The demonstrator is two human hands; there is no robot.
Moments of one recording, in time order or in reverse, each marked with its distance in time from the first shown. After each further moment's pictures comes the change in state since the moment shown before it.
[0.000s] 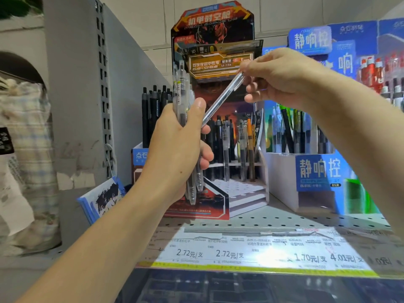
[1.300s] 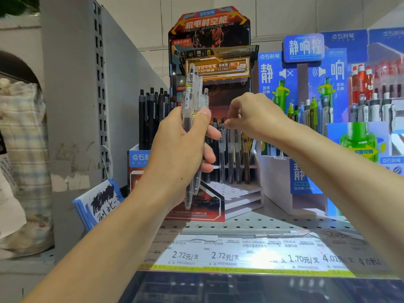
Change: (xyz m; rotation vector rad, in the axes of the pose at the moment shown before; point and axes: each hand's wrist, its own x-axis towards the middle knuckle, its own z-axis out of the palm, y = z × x) left_hand -0.006 0.003 0.004 0.000 -0.069 0.045; right_hand -0.010 0.043 0.033 -1.010 0.072 -0.140
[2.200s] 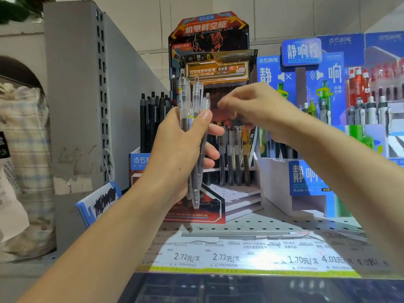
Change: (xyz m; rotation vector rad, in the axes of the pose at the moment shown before) left_hand 0.007 0.000 -0.001 -0.122 -0.028 -0.045; right_hand -0.008 -0.004 -0.021 0.630 -0.061 0.009
